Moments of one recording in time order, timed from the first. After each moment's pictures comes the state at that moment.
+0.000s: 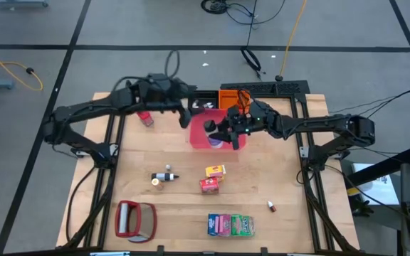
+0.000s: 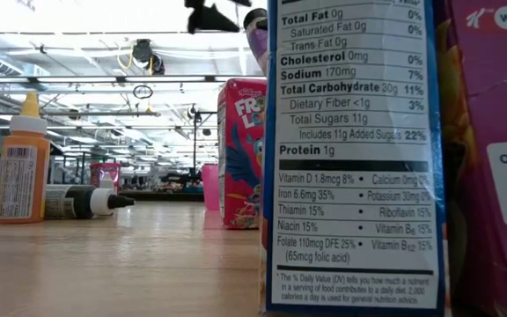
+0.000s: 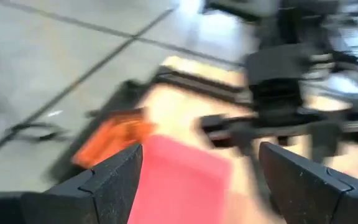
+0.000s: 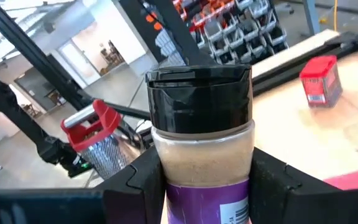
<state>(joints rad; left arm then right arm) 0.28 1.38 1.42 -0.43 -0.01 -0.10 -0.25 1.42 0.87 0.45 -0.43 0.49</state>
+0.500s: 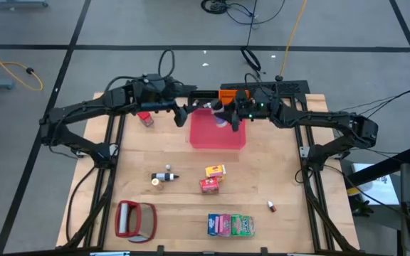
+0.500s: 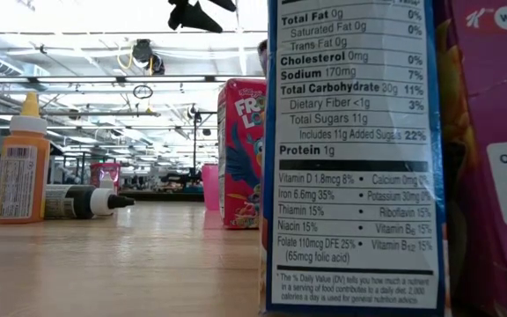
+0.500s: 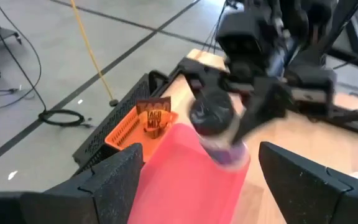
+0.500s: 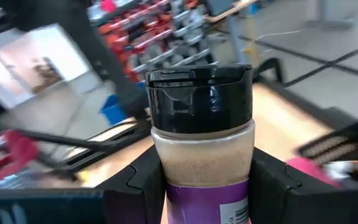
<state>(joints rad) 0.28 1.34 1.42 -0.51 -0.09 -0.12 -0.42 1.40 0.87 0.38 -0.33 0.38</state>
